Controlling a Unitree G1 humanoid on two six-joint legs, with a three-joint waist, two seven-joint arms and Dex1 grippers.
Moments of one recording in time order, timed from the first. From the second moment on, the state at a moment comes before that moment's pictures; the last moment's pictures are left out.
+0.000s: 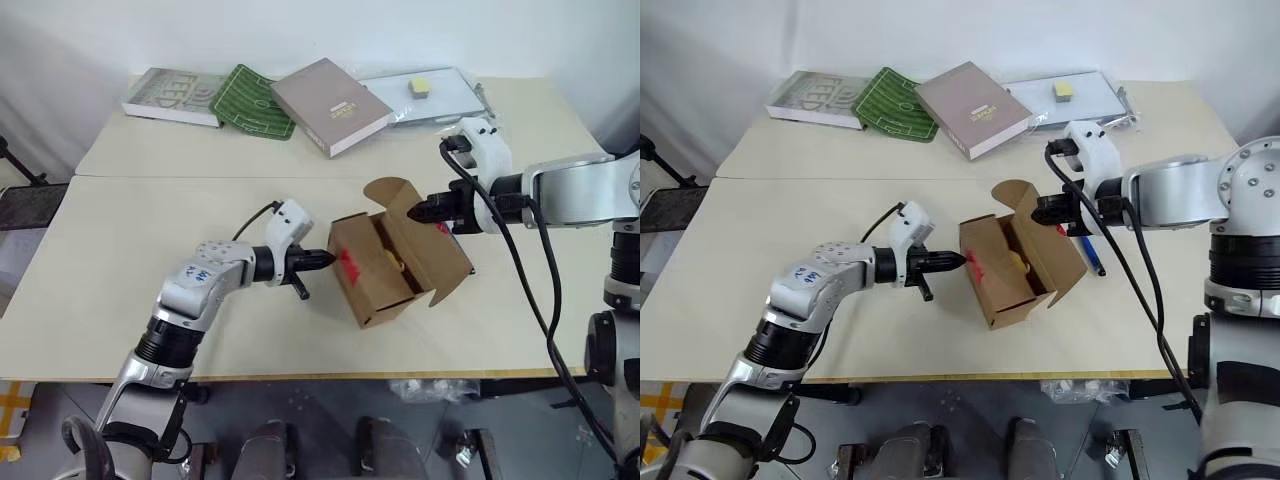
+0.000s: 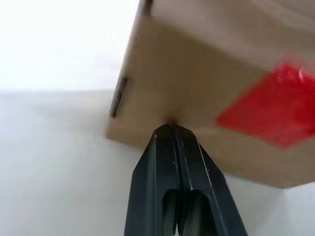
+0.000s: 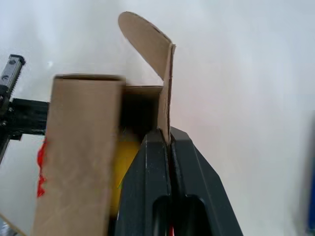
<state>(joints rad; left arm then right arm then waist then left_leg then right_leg) -0.68 0.43 -0.15 -0.03 -0.38 0.85 -0.70 -1.10 -0.82 0.05 0.12 1.81 1.51 -0.56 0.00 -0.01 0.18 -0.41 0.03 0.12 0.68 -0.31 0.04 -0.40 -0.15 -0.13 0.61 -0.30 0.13</state>
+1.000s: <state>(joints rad) -0.79 0.64 -0.27 -0.13 -0.37 0.77 -0.89 -0.99 -0.84 0.15 -0.04 1.95 1.27 -0.75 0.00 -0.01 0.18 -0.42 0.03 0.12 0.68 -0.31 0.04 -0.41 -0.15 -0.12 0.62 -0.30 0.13</state>
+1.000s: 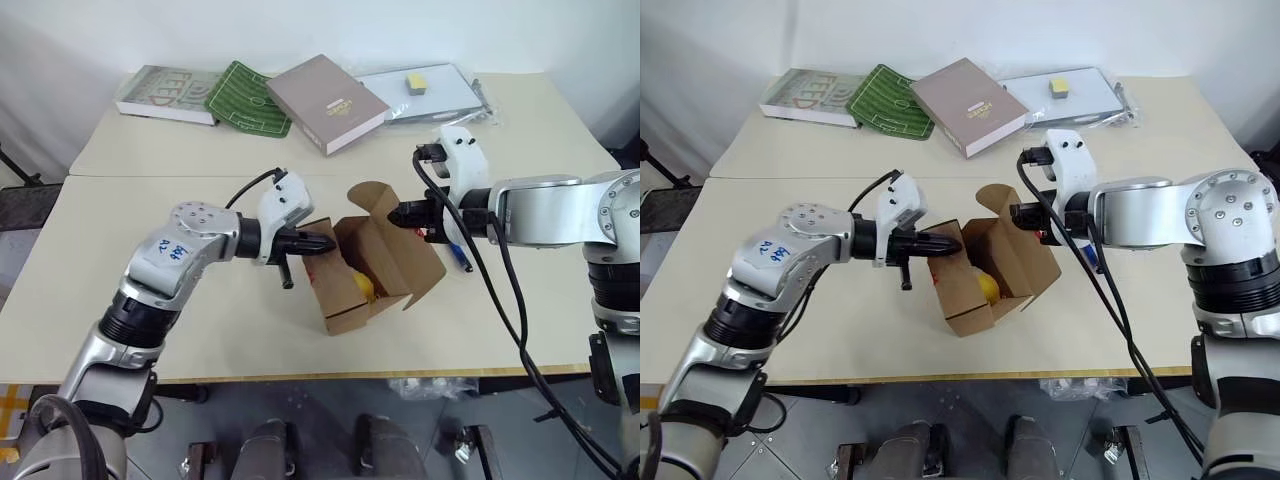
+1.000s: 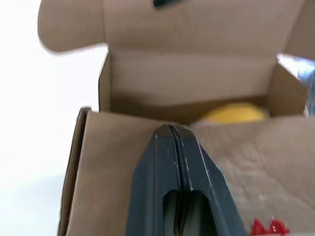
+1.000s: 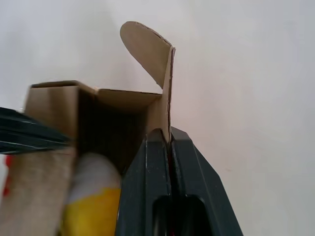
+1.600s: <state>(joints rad) -0.62 0.64 -0.29 -0.10 -0.28 0.82 -0.84 -0.88 -0.89 0.18 0.04 1.96 1.26 -0.79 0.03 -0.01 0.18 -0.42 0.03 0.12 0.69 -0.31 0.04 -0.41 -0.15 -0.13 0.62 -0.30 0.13</state>
